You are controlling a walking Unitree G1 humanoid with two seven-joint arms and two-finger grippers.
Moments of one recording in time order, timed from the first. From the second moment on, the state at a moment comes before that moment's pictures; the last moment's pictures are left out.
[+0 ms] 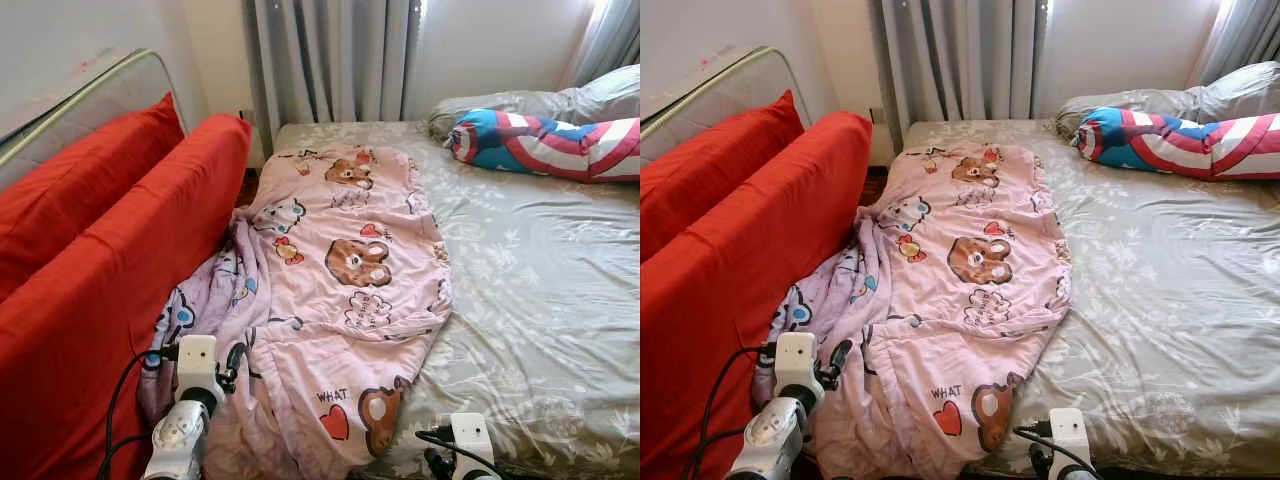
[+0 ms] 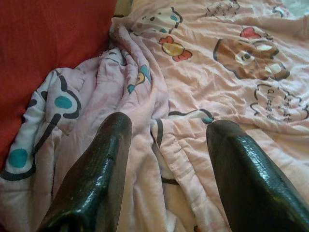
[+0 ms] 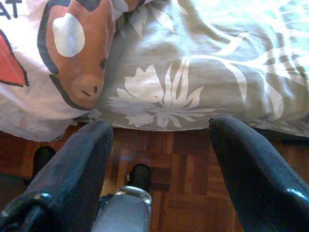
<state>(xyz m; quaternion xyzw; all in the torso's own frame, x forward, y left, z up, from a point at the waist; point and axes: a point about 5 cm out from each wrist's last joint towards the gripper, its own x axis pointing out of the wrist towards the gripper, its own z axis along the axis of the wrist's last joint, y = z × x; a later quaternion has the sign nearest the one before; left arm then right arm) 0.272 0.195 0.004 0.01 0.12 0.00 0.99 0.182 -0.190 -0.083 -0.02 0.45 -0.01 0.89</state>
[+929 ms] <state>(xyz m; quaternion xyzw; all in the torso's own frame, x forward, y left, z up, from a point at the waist) 0.280 0.194 0.015 -0.01 0.09 0.00 1.00 0.181 -0.191 -0.084 -0.02 0.45 -0.01 0.89</state>
